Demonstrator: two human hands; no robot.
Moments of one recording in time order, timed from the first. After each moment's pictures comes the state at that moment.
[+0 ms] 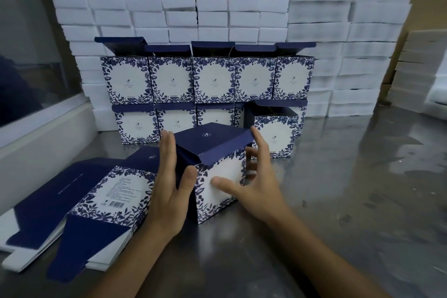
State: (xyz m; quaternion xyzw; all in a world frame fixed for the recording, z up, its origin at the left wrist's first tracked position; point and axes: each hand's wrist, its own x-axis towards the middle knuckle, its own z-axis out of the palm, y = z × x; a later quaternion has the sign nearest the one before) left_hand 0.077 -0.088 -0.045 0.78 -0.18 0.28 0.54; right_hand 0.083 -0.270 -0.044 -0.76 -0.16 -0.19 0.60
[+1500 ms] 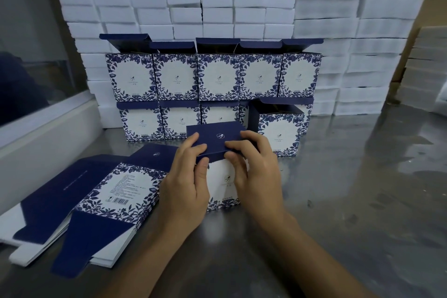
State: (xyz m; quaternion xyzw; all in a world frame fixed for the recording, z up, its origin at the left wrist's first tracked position) left_hand 0.077 -0.109 -0.040 0.79 -0.16 0.45 0.37; right_hand 0.094 -0.247 -0.041 -0.78 -0.16 -0.45 0.40
